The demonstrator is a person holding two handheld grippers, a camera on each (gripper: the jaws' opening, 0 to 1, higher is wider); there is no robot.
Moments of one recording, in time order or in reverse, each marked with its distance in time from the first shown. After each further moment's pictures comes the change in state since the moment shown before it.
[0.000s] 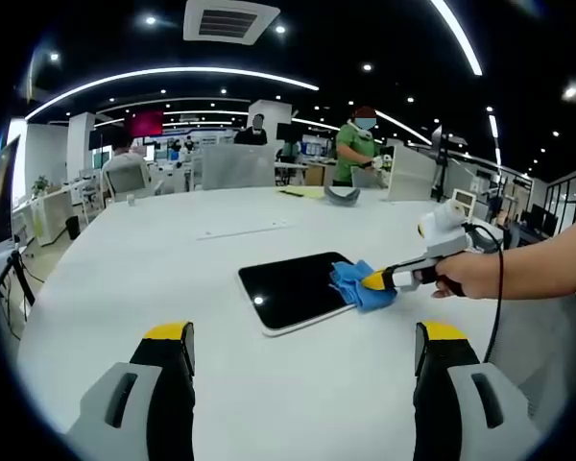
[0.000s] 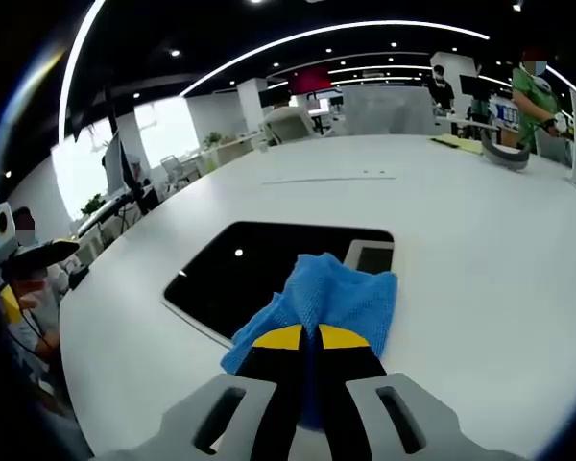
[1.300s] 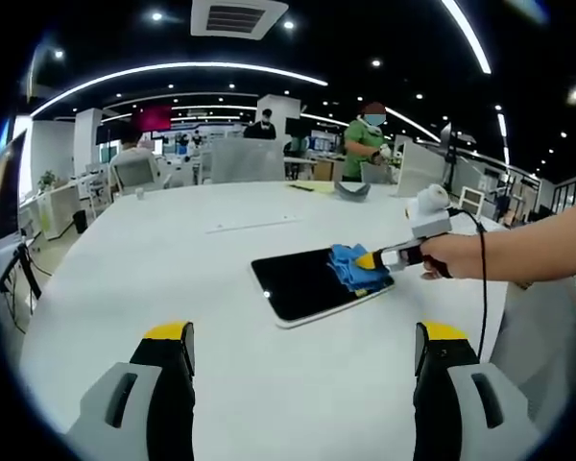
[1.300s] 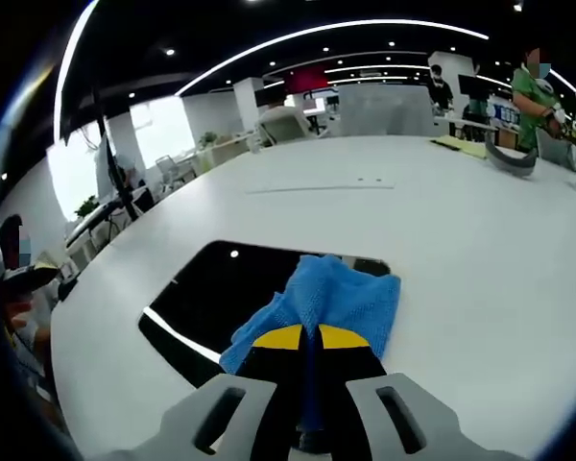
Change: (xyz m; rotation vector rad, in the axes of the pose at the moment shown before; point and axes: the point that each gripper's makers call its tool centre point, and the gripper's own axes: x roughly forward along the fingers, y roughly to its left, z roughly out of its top) left arm -0.005 0.012 -0.005 -0.014 0.026 0.038; right arm 0.036 -0.018 0.029 0.002 0.002 -0.017
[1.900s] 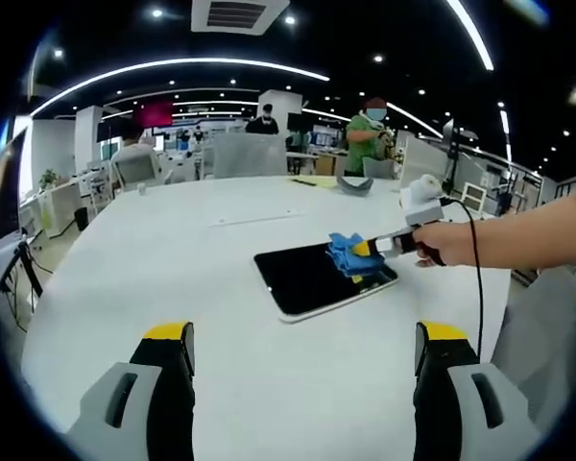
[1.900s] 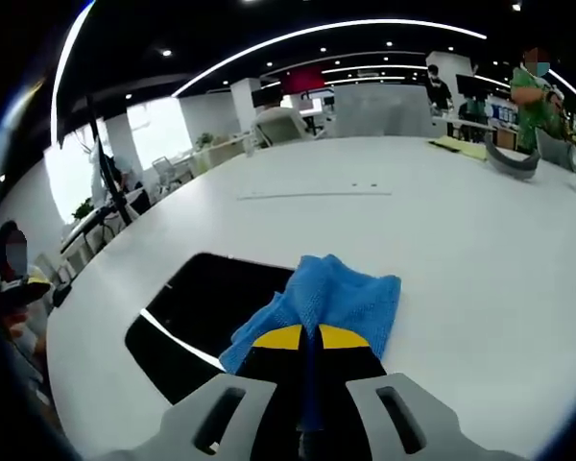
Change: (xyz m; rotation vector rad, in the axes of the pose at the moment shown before) left arm 0.002 0.002 -0.005 0.002 0.027 0.008; right arm 0.015 -0.013 0.013 0.004 -0.004 -0.009
